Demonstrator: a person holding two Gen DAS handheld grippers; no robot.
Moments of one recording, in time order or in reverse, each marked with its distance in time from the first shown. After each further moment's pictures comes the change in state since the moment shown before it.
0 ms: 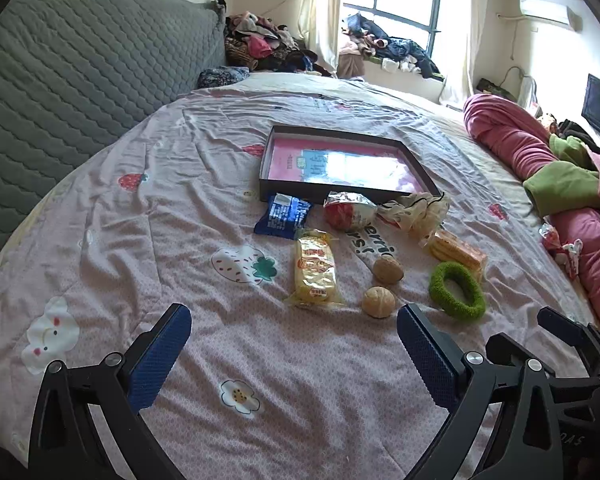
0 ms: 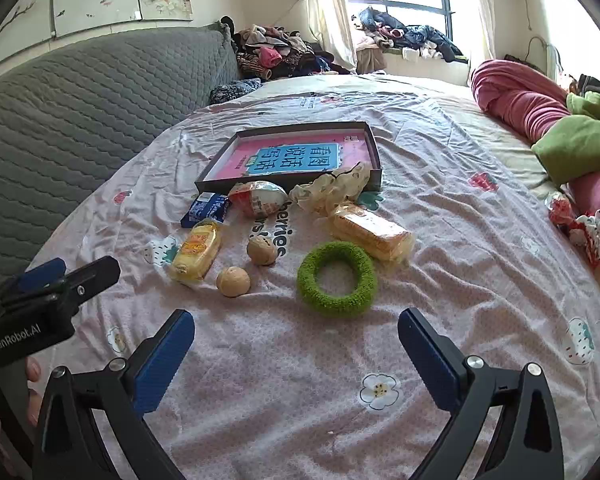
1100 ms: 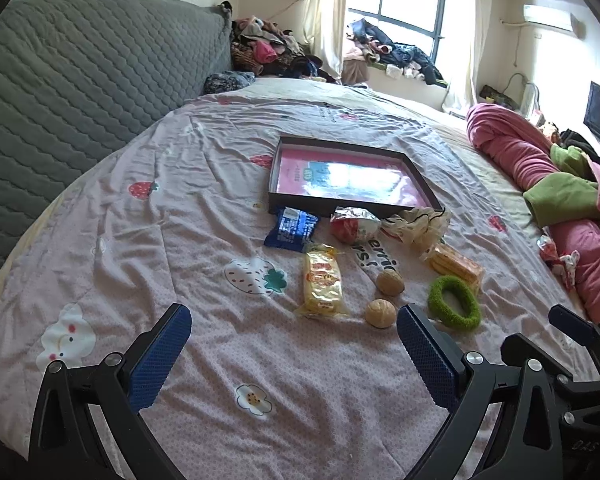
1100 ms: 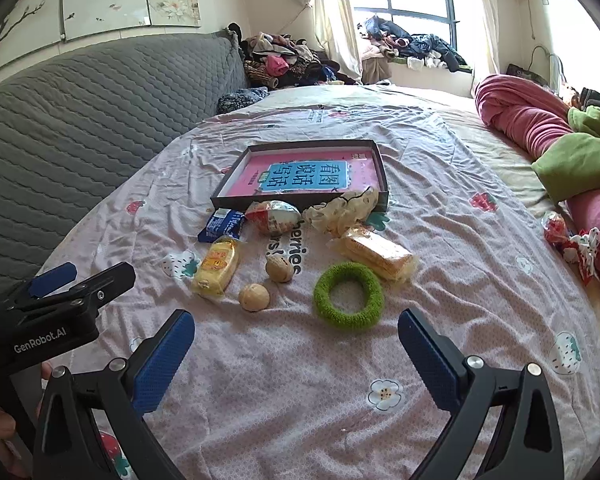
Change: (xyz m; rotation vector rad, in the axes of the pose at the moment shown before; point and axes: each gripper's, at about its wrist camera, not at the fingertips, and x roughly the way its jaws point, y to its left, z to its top) left arm -0.017 0.008 0.012 -0.019 -0.021 0.017; right arm -0.029 0.017 0.016 -0.033 -0.035 0.010
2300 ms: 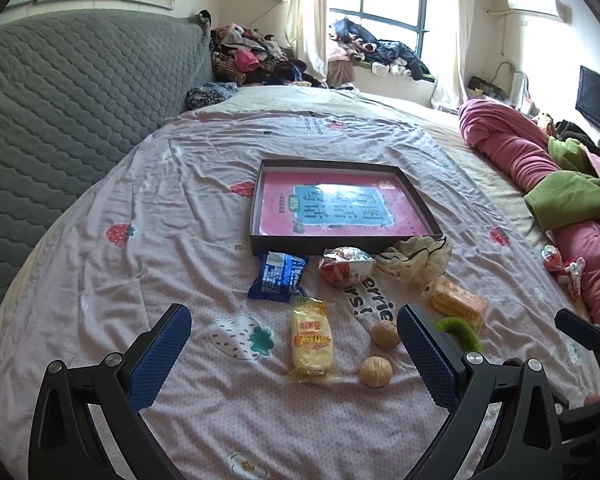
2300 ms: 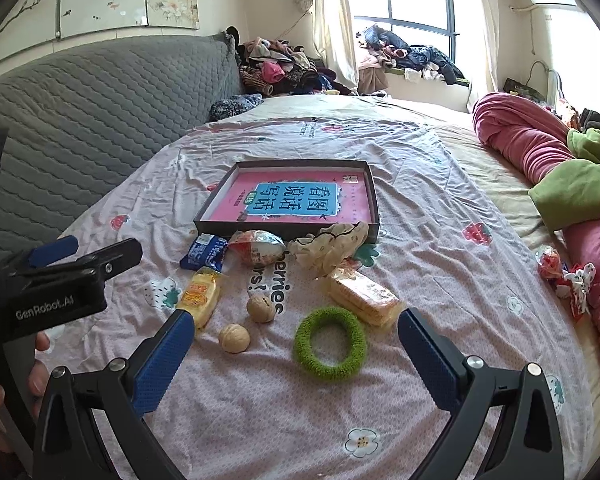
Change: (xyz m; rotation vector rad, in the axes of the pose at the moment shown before) left arm 0.036 -0.022 0.056 0.070 -0.007 -0.007; right arm 0.024 -0.010 0.036 -0.043 -0.006 -0.041
